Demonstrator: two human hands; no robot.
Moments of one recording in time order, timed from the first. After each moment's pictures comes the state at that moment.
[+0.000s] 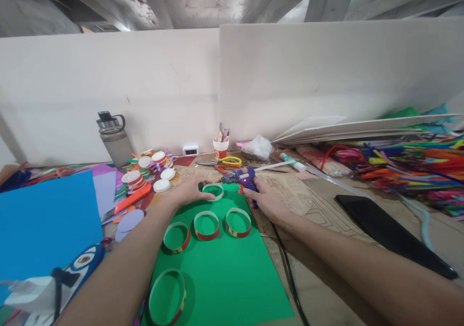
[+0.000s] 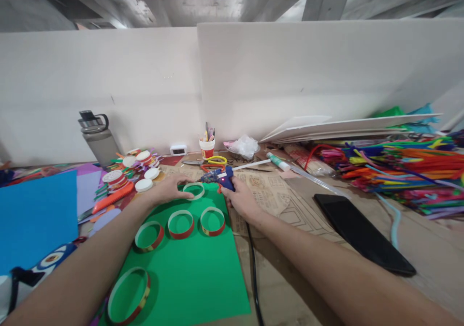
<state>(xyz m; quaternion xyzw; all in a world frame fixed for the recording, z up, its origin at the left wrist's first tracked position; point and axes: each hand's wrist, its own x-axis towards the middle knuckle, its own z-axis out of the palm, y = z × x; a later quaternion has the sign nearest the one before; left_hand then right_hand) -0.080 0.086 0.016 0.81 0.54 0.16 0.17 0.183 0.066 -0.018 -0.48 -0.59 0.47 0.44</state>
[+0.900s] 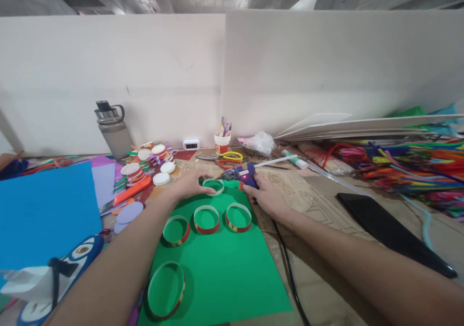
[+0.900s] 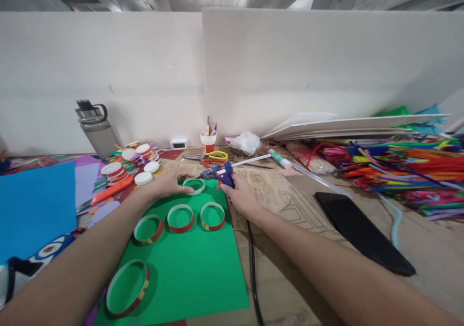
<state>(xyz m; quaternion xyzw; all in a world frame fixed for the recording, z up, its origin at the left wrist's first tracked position) -0.078 0.086 0.015 0.81 0.54 0.16 0.19 0.182 0.063 -0.013 -0.48 -0.62 0.44 0.44</state>
